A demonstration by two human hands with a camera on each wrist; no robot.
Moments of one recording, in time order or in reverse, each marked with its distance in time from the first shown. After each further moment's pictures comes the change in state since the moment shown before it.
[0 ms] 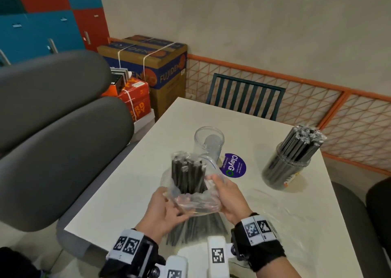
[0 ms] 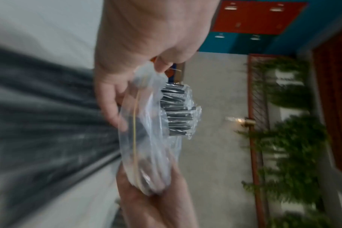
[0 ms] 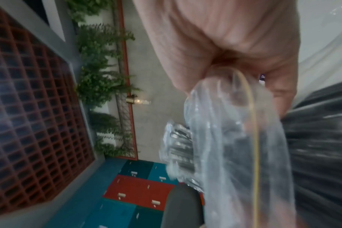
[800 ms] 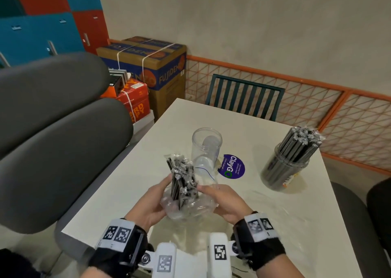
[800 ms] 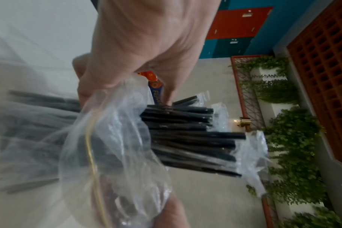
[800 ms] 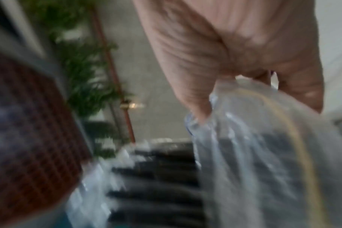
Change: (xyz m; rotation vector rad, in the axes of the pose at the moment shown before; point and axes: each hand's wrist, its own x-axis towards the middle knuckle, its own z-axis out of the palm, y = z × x) left_hand 0.019 0.017 -0.001 0.197 -0.006 0.065; right_hand 0.009 0.006 -0.013 -0.128 -0.157 0.248
